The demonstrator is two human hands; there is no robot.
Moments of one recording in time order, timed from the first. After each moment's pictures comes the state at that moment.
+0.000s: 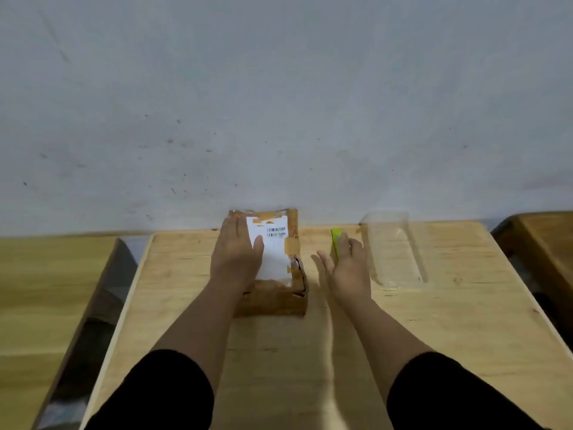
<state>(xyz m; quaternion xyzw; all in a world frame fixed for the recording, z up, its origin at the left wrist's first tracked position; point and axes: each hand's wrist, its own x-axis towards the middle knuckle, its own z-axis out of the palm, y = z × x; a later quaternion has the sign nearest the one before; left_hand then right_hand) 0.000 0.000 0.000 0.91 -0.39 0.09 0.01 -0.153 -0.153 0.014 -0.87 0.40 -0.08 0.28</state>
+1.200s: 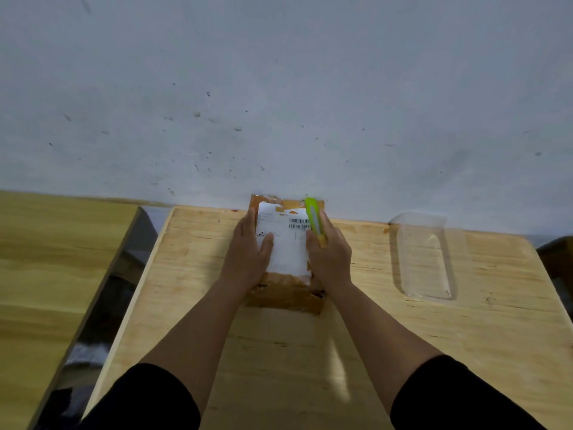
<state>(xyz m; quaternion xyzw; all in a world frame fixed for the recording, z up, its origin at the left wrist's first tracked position) -0.021 0.010 0.015 0.90 -0.20 -0.07 0.39 -0.092 -0.122 0.012 -0.84 0.31 -0.17 0.41</state>
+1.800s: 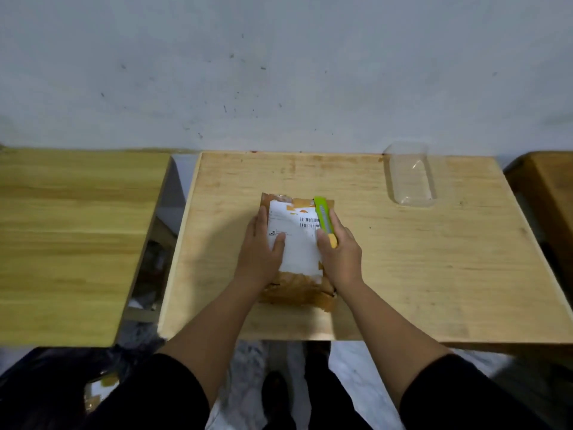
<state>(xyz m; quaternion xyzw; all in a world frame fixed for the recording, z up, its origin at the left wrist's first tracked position) -0.154 0.123 0.035 0.89 -0.22 -0.12 0.38 -0.241 -0.002 0.043 -0.78 0.36 -0.14 0.49</state>
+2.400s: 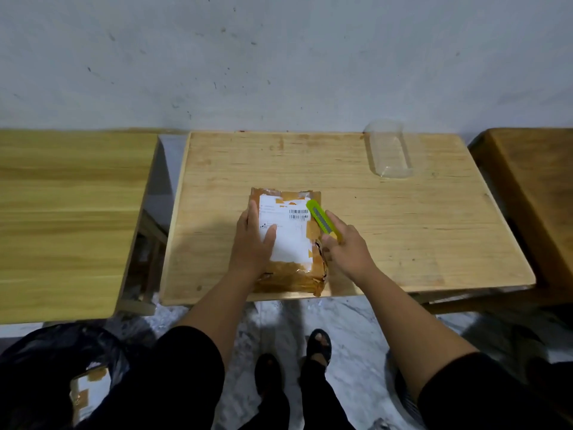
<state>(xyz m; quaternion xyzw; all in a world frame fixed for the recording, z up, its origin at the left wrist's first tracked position) -0.188 0.163 0.016 0.88 -0.23 -0.13 0.39 -0.307 0.020 0.059 -0.82 0.36 -0.01 0.45</state>
